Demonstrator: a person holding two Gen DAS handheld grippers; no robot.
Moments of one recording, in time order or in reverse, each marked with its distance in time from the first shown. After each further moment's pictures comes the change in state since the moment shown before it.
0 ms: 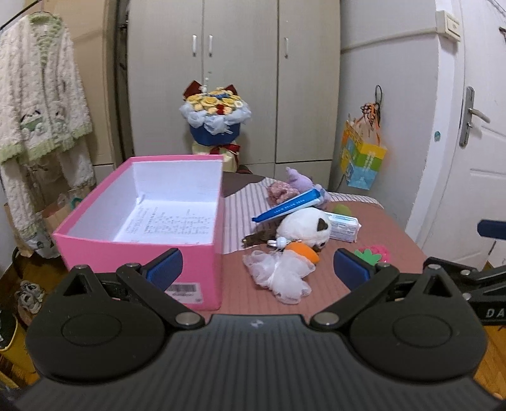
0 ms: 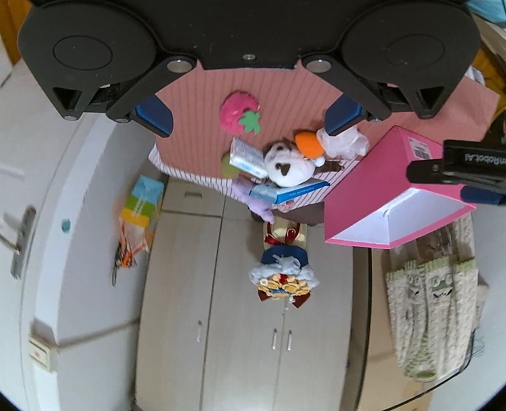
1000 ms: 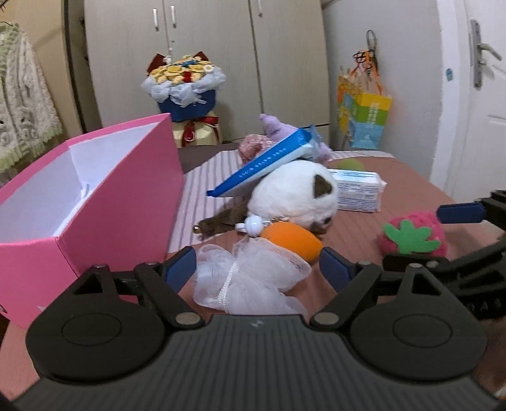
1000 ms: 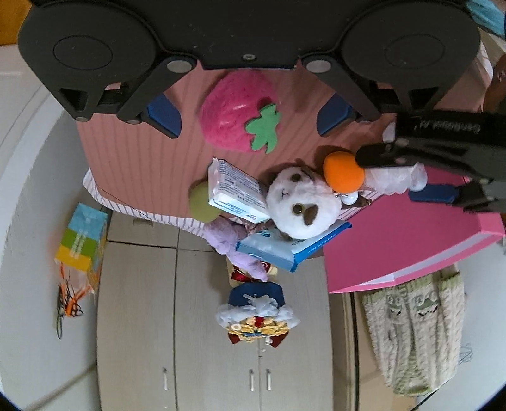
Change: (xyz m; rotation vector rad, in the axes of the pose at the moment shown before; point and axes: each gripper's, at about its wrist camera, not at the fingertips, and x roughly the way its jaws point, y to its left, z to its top) left arm 0.149 -0.048 -0.033 0.130 0.073 0.045; right arm 0.157 -0.040 -0.044 0.037 0.083 0.230
